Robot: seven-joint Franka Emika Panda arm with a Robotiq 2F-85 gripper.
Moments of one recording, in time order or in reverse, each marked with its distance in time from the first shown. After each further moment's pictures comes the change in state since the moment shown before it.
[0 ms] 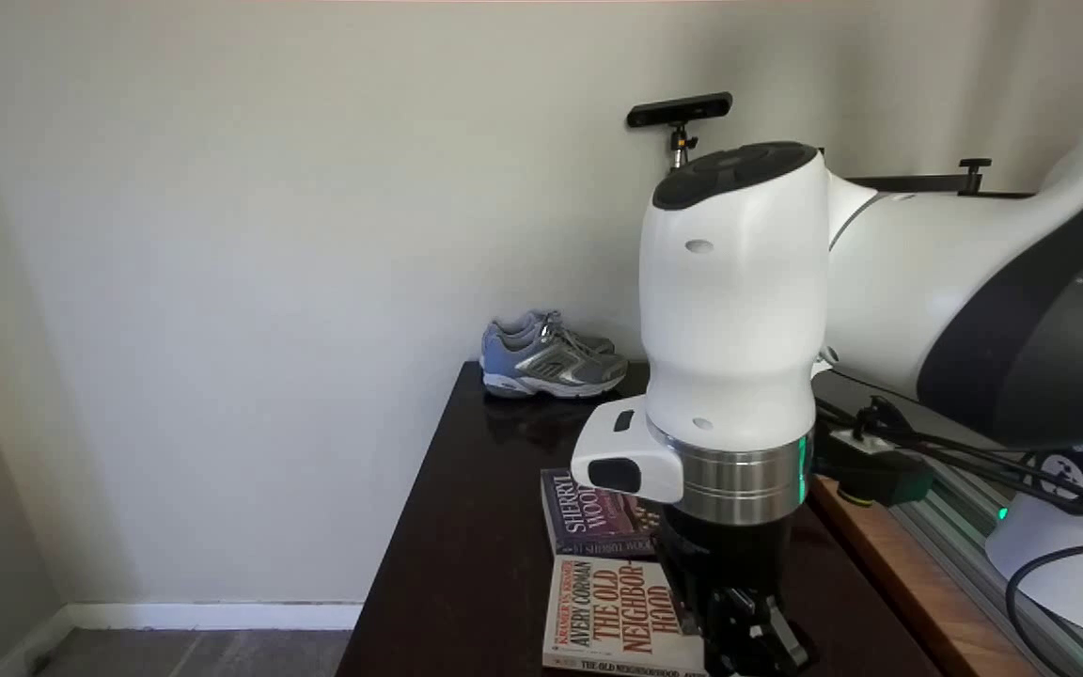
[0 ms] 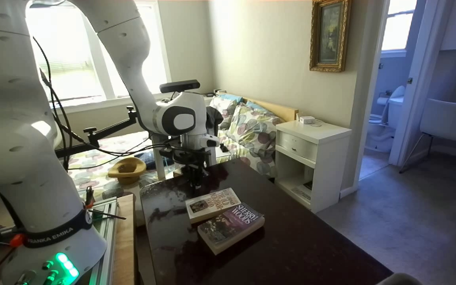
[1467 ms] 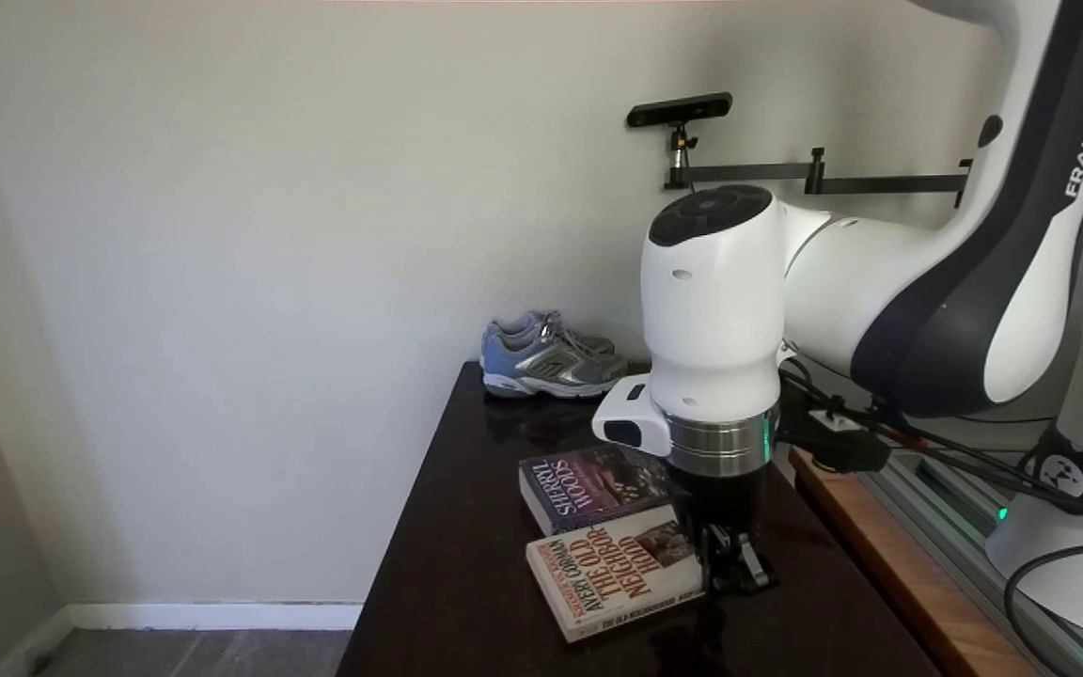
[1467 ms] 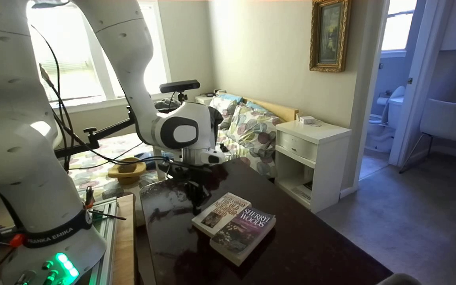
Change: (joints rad) arm -0.019 0.005 -0.182 -0.074 -0.169 0.029 0.142
